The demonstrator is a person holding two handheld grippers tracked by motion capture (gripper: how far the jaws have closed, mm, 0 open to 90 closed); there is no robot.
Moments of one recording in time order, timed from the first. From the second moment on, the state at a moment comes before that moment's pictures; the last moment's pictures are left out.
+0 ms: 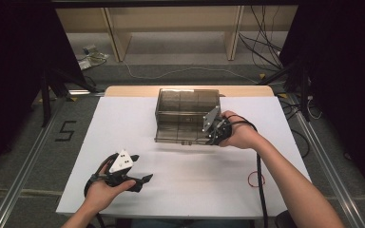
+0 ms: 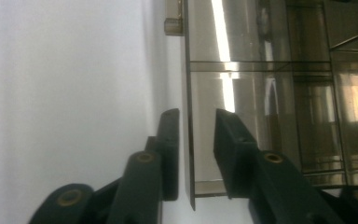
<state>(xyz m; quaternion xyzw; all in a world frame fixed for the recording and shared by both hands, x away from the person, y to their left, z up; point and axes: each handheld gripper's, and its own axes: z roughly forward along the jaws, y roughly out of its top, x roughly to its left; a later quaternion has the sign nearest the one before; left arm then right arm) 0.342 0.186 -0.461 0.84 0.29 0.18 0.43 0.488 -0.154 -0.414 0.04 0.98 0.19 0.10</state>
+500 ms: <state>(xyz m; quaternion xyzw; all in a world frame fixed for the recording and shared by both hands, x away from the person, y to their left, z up) 0.343 0.186 -0.461 0.84 0.29 0.18 0.43 0.483 -0.162 -0.408 0.11 0.96 0.23 0.11</state>
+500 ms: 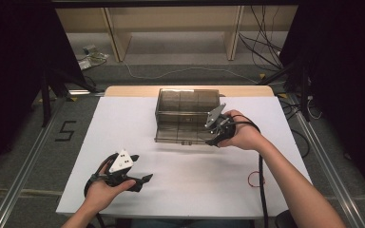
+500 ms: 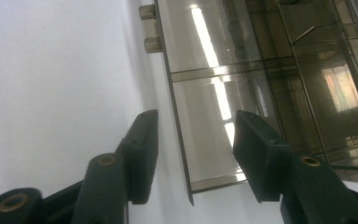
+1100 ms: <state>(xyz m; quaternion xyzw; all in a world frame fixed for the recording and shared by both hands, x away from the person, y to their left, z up) 0.343 0.186 -0.461 0.84 0.29 0.18 0.43 0.474 -0.176 -0.404 0.17 0.94 0.26 0.11</state>
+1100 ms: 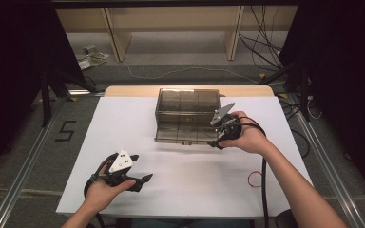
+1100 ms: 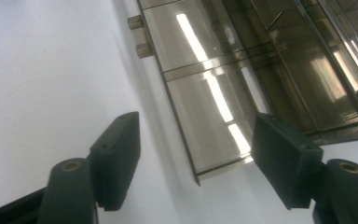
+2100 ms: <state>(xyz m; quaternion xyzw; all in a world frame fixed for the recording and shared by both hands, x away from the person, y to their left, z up) 0.343 0.187 -0.461 0.84 0.29 0.19 0.42 0.412 -0.231 -0.435 0.27 0.91 0.31 0.12</state>
